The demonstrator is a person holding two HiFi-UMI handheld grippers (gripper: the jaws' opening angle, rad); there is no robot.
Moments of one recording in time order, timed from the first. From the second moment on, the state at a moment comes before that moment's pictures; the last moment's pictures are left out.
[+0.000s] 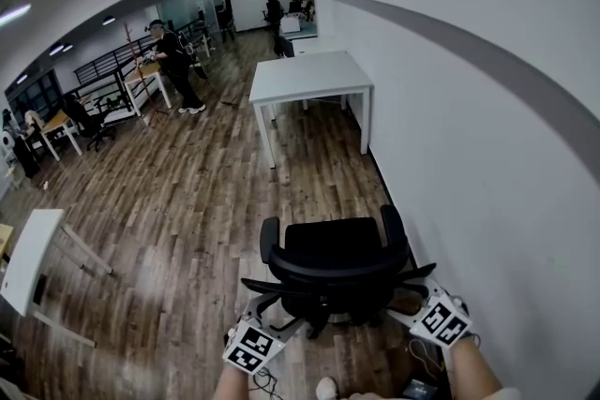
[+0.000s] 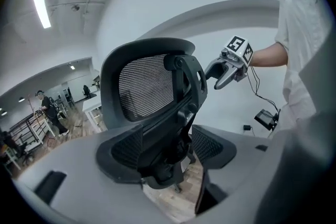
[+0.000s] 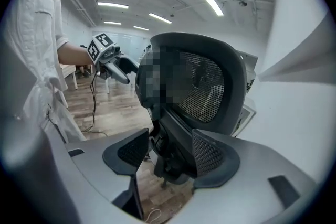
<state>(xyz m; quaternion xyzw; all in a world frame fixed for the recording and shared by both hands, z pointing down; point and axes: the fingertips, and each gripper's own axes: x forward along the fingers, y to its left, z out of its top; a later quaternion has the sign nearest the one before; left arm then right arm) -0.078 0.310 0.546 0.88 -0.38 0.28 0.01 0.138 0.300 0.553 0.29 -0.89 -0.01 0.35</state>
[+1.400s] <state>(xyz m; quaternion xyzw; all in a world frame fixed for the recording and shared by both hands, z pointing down) -0.144 0.263 0.609 0.75 -0.20 0.63 -0.01 0.183 0.239 0.606 0.13 -0.76 -0.08 0.63</state>
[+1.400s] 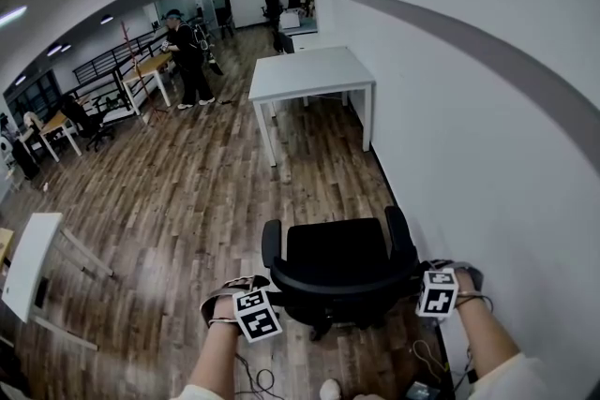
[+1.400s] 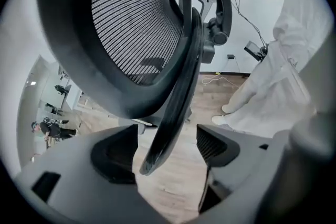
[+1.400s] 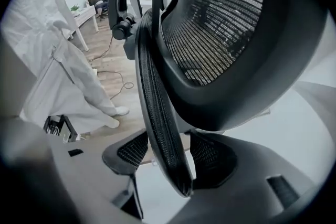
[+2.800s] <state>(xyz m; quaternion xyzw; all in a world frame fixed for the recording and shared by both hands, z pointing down) -0.156 0.229 0.671 0.71 -0.10 0.70 -0.04 0.182 0.213 0.639 0.08 -0.73 -0.13 0.66</state>
